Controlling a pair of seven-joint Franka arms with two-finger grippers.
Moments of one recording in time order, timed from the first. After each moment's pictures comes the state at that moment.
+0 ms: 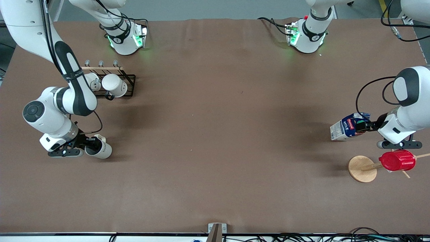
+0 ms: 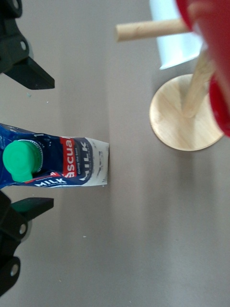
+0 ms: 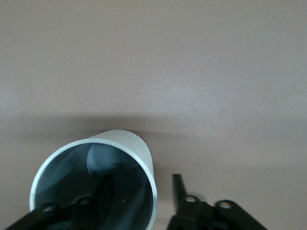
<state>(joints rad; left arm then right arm) 0.17 0.30 -0.07 -1.82 0.10 2.02 0.09 -0.05 0.46 -0.06 -2.01 0.02 2.60 -0.15</state>
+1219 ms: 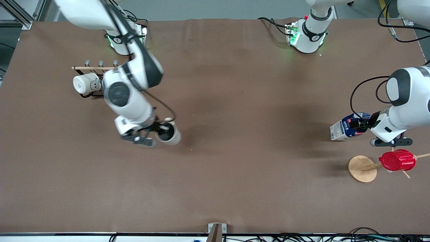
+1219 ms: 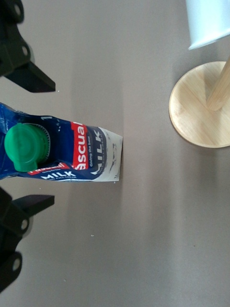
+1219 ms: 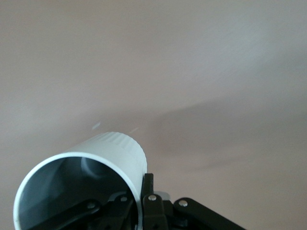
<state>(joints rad) 0.17 0.30 -0.08 -1.87 0.10 2.02 0.03 0.44 0.43 0.09 -1.72 0.02 2.18 0.79</state>
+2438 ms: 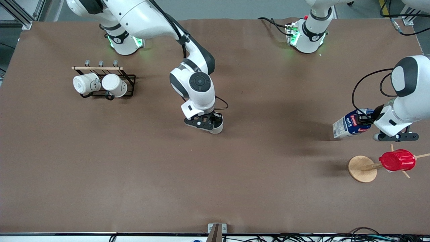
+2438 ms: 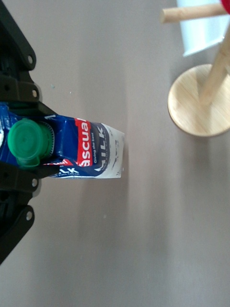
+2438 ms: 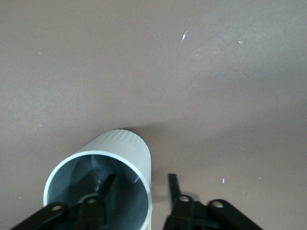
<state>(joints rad) 0.17 0.22 -0.14 -1.83 0.10 1.91 0.01 0.69 0.66 0.08 -1.56 -0.06 2.24 1.08</state>
